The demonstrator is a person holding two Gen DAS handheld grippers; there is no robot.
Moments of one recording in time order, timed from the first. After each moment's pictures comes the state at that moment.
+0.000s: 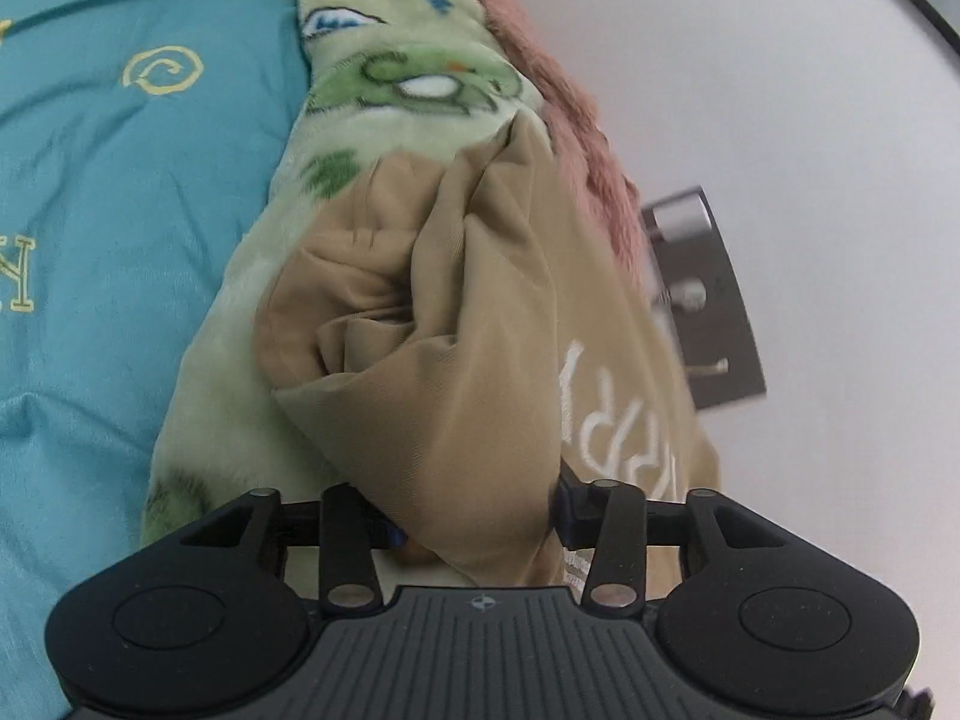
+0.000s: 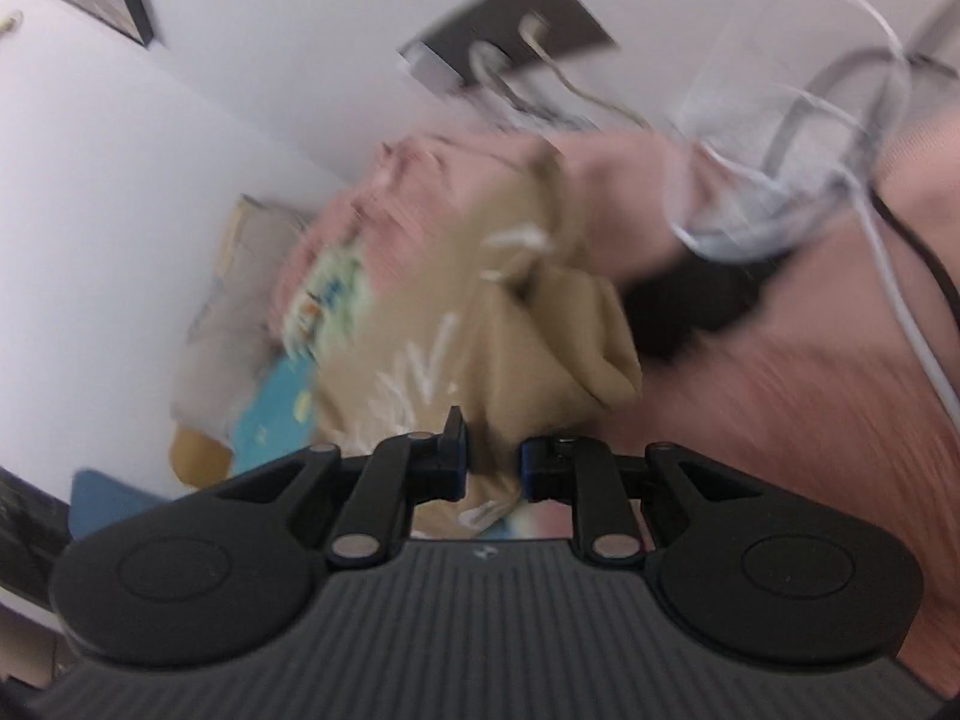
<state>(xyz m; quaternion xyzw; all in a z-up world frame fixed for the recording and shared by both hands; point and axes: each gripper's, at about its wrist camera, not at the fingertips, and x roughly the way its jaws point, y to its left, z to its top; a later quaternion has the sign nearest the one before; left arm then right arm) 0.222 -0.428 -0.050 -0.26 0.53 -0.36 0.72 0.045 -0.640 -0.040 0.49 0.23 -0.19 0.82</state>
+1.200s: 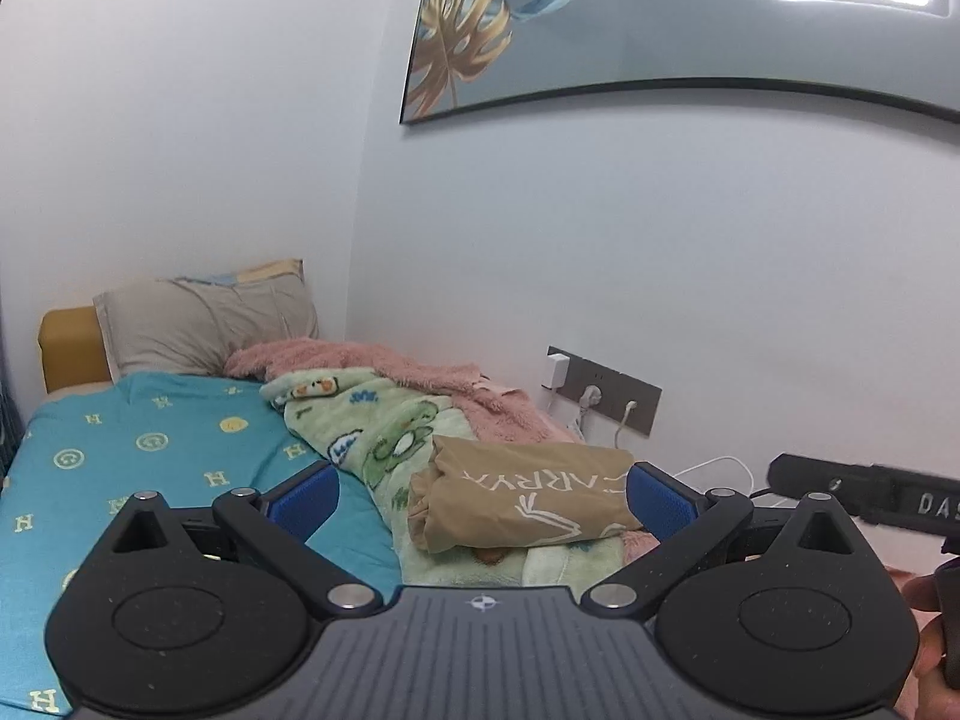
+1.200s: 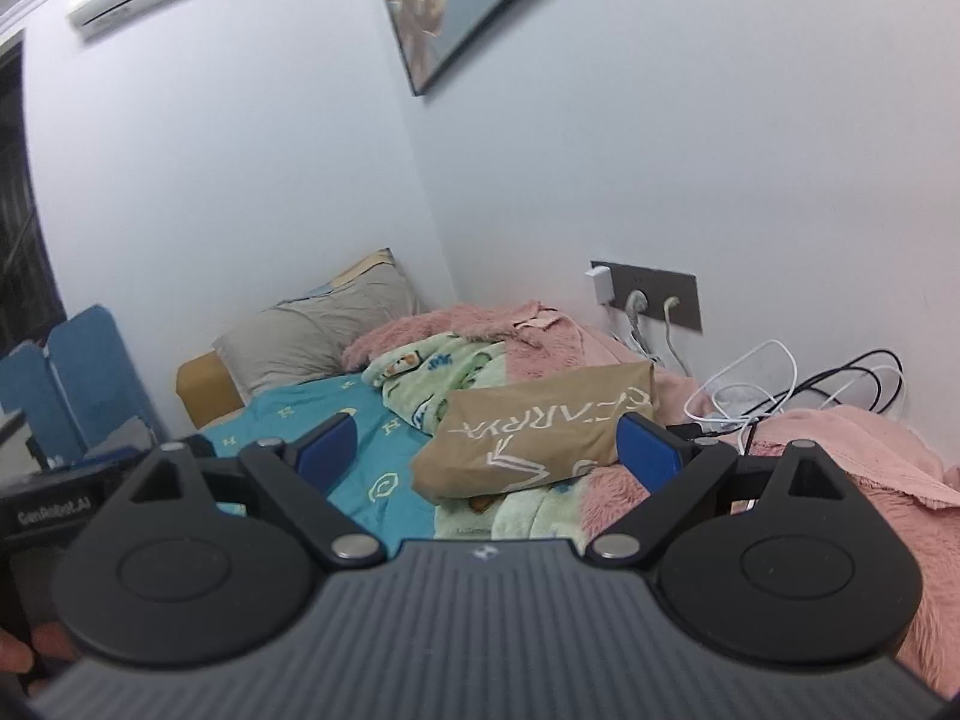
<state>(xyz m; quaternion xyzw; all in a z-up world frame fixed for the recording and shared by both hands) -0.068 -0.234 0.192 0.01 0.15 -0.37 0.92 -0.134 -0.430 0.122 0.16 0.11 -0.20 0.96</state>
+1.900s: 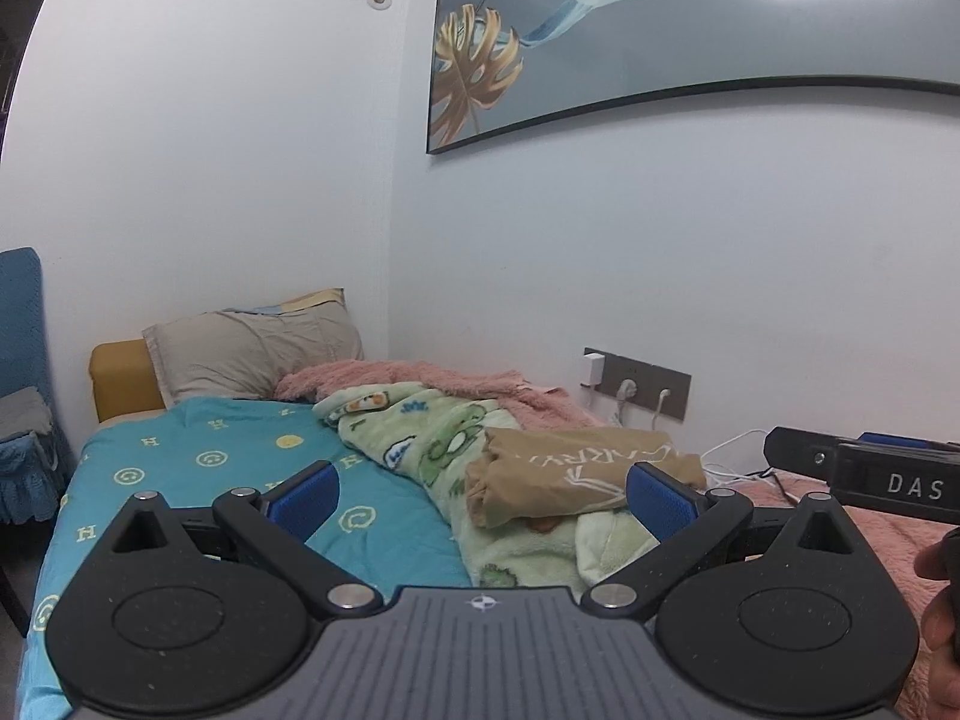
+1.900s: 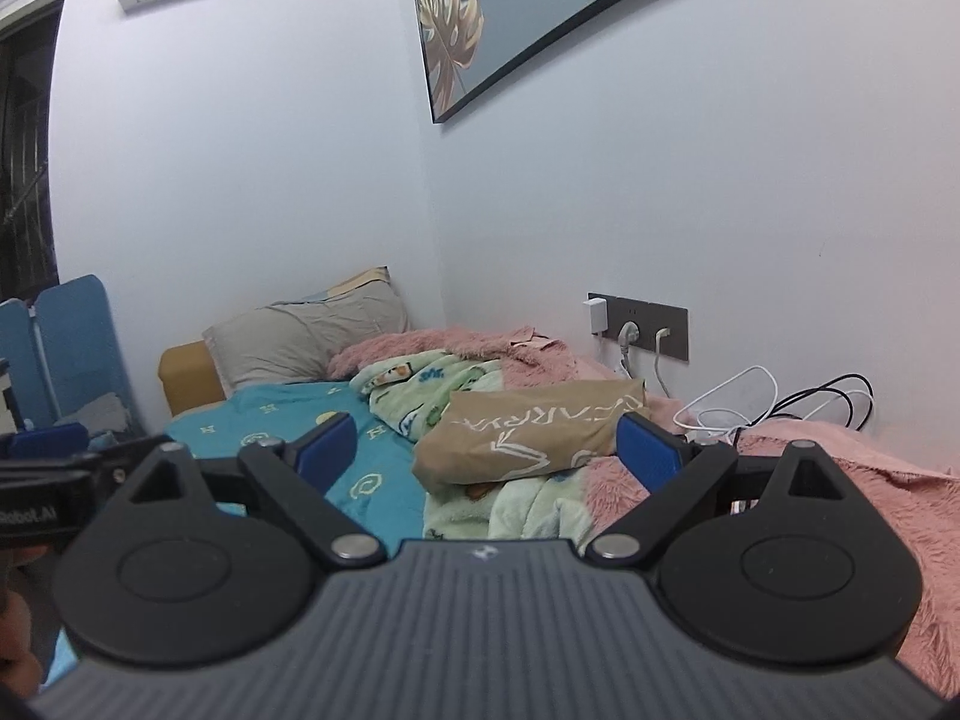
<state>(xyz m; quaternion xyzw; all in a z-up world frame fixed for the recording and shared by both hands) -0.111 -0.183 0.166 0.04 0.12 -0.34 0.93 -0.155 -0.369 0.103 0.10 0.08 -0.22 0.97</state>
